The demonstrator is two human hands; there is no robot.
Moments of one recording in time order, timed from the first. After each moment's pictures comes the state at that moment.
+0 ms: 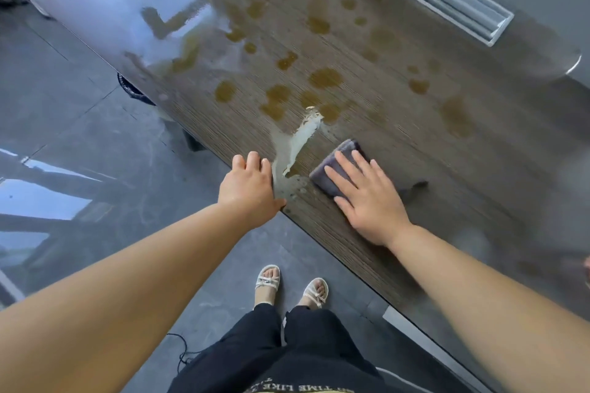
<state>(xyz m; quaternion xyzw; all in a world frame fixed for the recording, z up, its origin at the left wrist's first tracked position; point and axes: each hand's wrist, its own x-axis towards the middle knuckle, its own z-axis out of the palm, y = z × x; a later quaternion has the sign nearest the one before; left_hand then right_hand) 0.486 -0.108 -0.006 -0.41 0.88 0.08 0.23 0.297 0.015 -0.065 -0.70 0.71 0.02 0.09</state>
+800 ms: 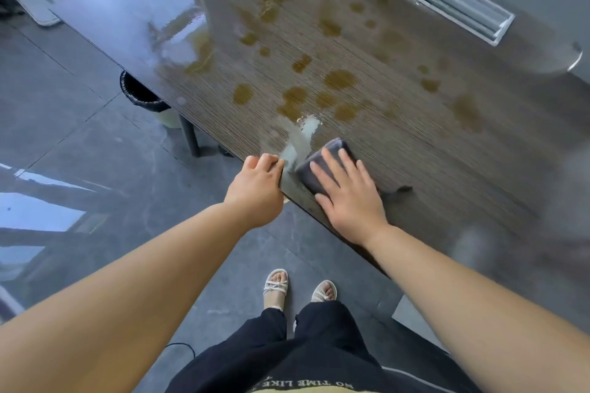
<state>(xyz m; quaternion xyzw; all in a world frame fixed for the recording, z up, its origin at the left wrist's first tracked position) 0.521 -0.129 -0.022 -0.36 0.90 0.17 0.14 0.363 -0.014 -0.068 -0.66 0.75 -0.01 0.06</state>
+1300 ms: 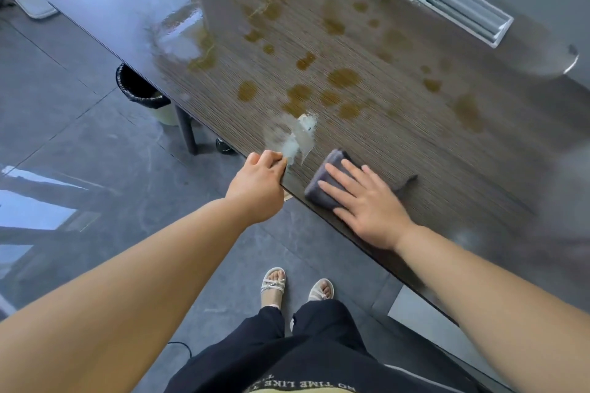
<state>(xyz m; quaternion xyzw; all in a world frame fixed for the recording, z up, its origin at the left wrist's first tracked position) 0.527 -0.135 -0.019 -0.37 0.90 0.22 0.13 0.340 0.005 -0.069 -0.74 0.66 0.02 0.06</state>
